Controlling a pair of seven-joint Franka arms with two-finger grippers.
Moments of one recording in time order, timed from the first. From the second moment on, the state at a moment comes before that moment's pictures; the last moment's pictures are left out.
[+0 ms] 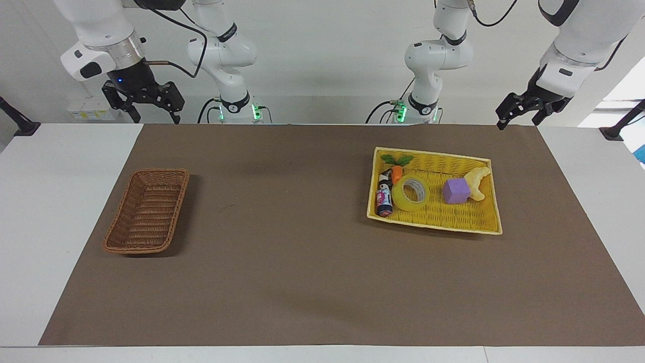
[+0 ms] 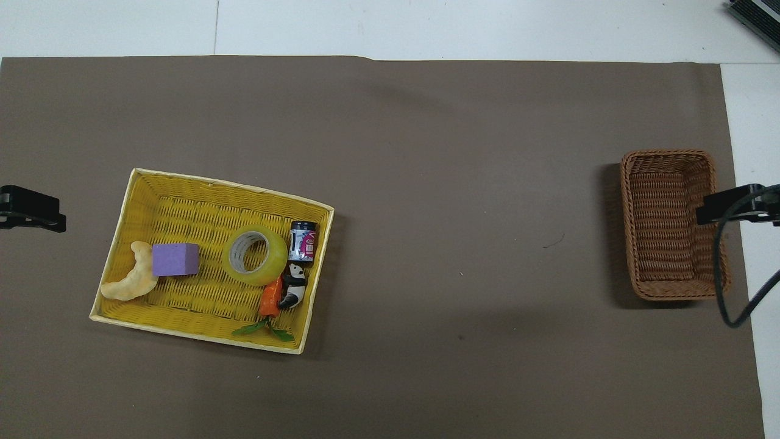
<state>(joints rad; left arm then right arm) 0.04 -0.05 -0.06 -1.57 0.01 1.45 -0.10 0.03 -0.04 -0.07 -1.54 -0.01 1.48 0.01</state>
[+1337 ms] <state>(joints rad) 0.04 -0.08 -0.06 -1.89 -0.03 1.78 -0.10 0.03 -0.04 -0.07 -1.54 -0.01 1.48 0.01</state>
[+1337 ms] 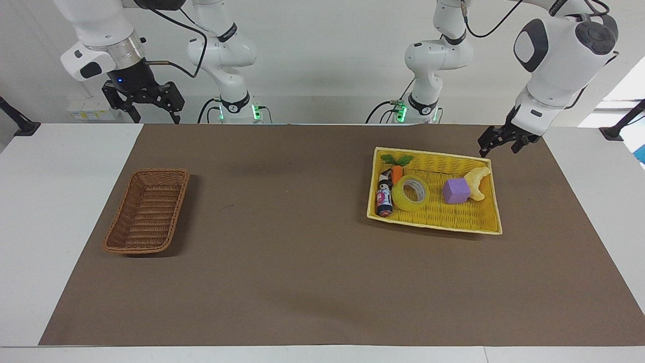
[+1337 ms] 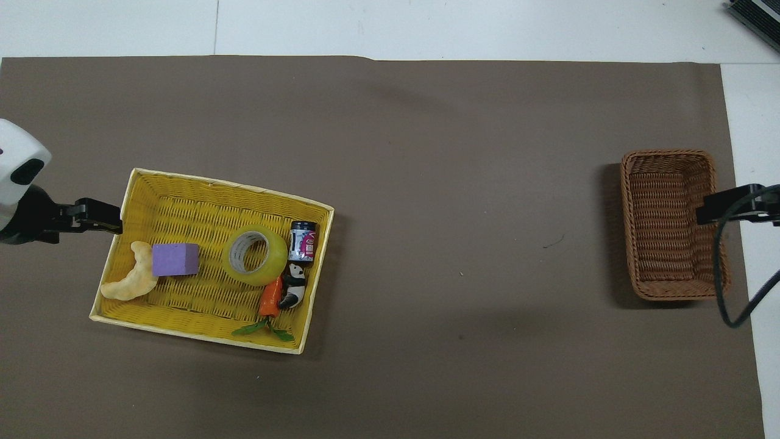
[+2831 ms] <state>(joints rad) -0.18 -0.02 -0.08 -2.35 -0.17 2.39 -0.36 0.03 -0.04 -0.07 -1.54 -0.01 1.48 0.01</state>
